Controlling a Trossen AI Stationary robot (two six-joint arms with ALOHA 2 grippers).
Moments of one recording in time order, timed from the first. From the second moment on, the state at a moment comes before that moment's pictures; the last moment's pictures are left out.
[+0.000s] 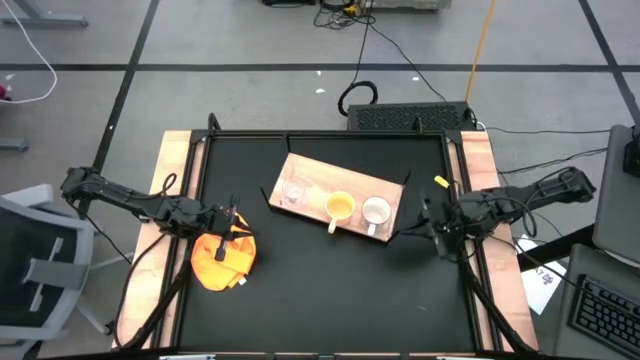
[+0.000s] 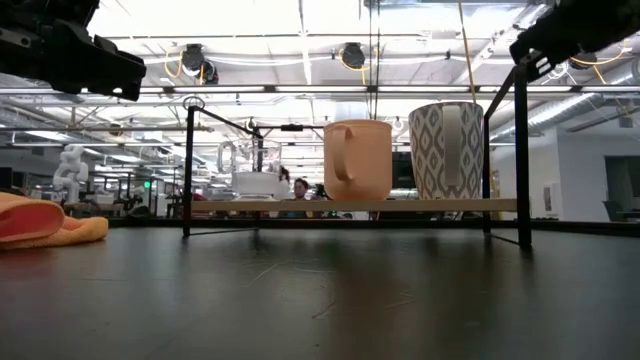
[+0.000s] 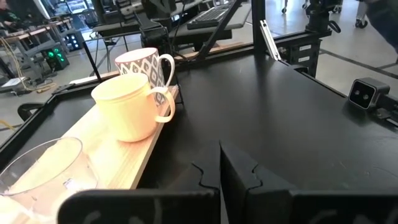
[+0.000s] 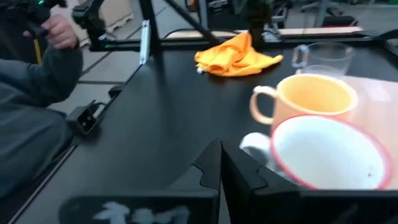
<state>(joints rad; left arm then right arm) -0.27 0.49 0.17 0.14 -0.08 0.15 0.27 0.48 0.42 -0.26 0.05 0.14</state>
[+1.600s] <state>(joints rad) -0.32 0.49 0.17 0.12 -0.05 0.16 0.50 0.21 0.02 0.24 0.01 -0.04</state>
